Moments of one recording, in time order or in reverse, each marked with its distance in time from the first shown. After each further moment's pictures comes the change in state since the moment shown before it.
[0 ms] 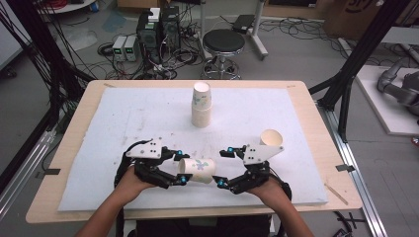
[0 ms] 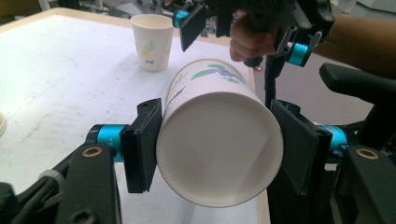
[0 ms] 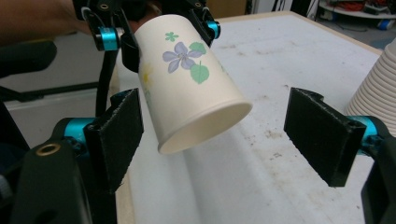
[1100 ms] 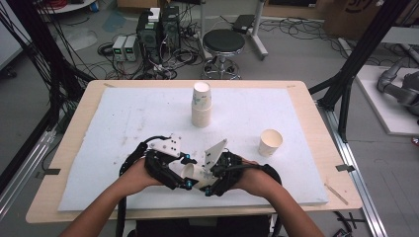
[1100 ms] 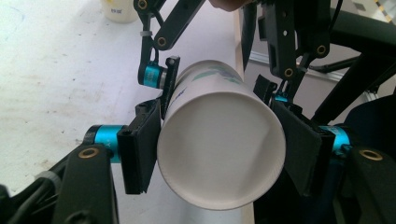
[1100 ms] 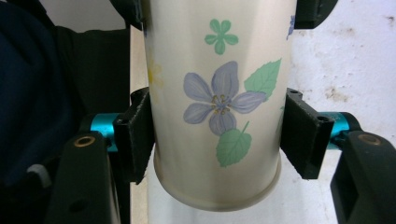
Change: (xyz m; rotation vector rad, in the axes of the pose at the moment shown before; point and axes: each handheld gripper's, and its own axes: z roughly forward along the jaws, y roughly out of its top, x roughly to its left) left arm 0.000 0.031 0.024 0.312 -0.089 0.017; right arm 0.008 0.041 0.061 0.573 0.175 -0.233
